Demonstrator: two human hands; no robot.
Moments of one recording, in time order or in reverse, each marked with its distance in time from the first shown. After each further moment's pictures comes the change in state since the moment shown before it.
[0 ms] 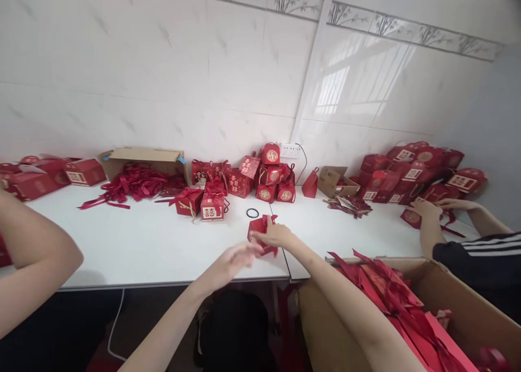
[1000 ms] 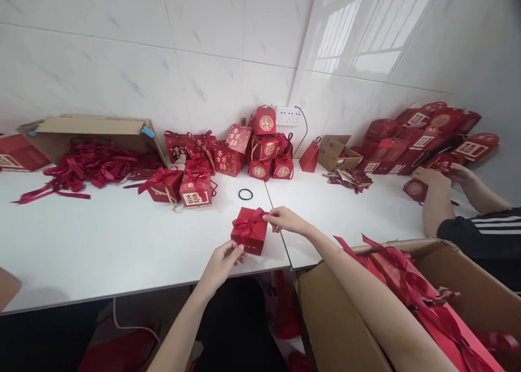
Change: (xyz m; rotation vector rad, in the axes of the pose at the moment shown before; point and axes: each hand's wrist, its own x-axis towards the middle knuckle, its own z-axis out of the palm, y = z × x) left_hand 0.016 -0.044 0.027 -0.225 -0.279 -0.351; right_hand 0.023 0.055 0.006 0.826 -0.189 -0.015
